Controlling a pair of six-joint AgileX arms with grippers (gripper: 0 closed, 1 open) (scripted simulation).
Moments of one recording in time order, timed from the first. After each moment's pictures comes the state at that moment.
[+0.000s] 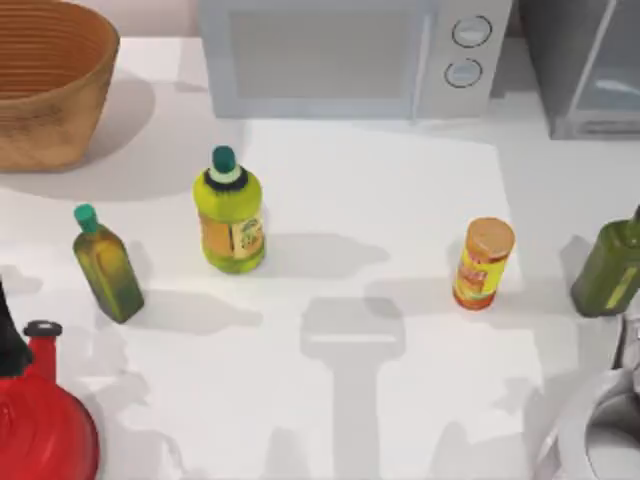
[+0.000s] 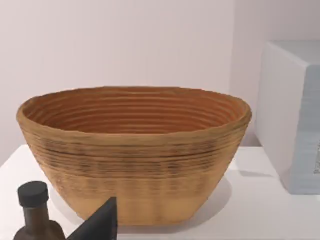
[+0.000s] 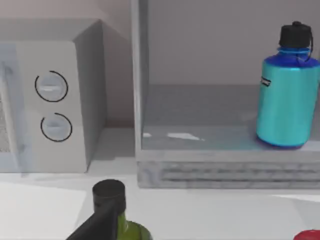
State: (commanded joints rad) left arm 0.00 0.00 0.00 0.00 0.00 0.00; right arm 0.00 0.00 0.00 0.00 0.00 0.00
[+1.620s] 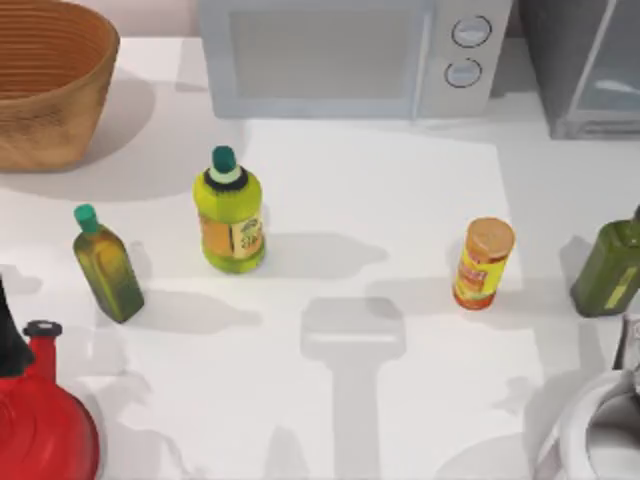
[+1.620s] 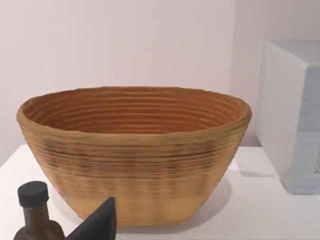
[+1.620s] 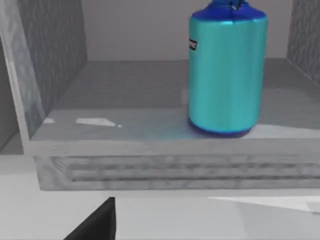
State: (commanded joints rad) left arm 0.00 0.00 0.00 0.00 0.00 0.00; right arm -0.52 1.77 0.17 1.58 -0.50 0.02
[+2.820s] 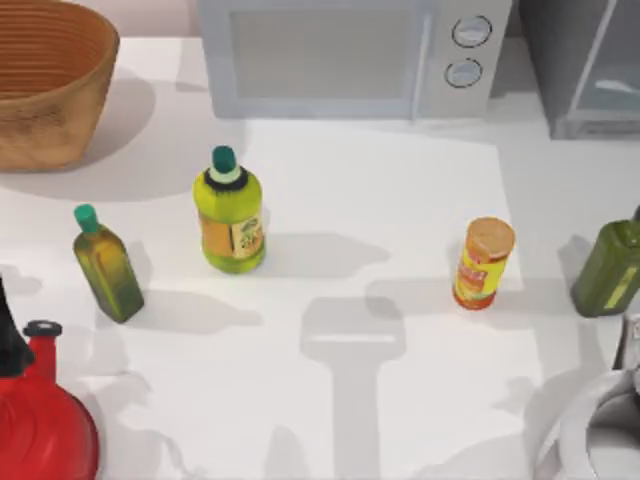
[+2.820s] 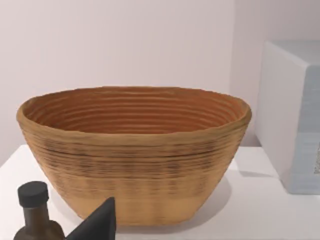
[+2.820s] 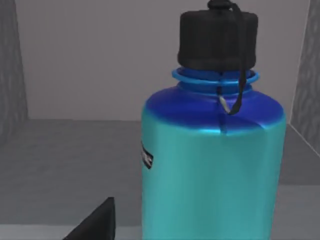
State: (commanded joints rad) left arm 0.00 0.00 0.00 0.00 0.00 0.00; right arm -0.37 2.11 0.81 1.34 -0.33 0.00
